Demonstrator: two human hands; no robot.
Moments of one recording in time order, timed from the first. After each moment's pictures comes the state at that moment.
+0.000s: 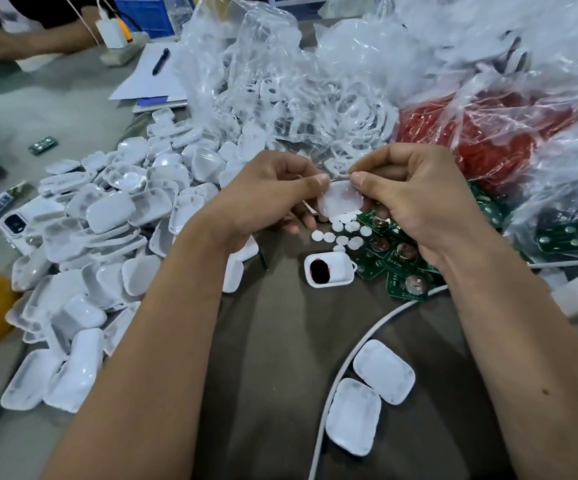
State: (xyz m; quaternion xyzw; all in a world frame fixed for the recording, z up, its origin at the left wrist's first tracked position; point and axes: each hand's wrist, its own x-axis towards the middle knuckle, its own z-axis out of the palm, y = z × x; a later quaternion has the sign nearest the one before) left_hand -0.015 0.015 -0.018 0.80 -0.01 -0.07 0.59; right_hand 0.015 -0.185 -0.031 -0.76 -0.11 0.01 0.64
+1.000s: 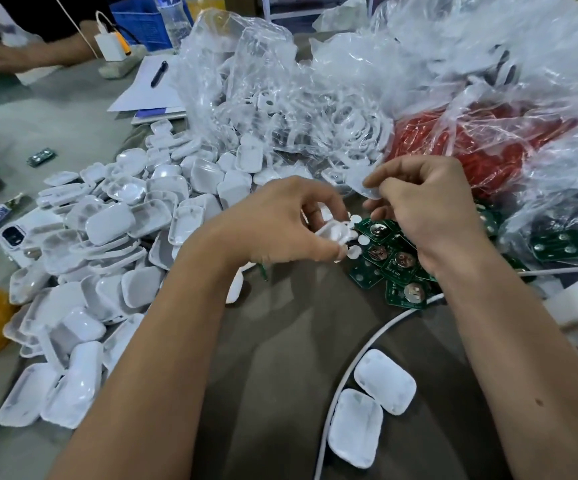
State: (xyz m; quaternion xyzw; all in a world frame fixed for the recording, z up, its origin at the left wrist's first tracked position) left_hand -0.028 0.003 -0.002 0.92 -0.12 -0.09 0.36; right_hand 0.016 -0.187 -0.030 -0.78 -0.03 -0.04 0.63
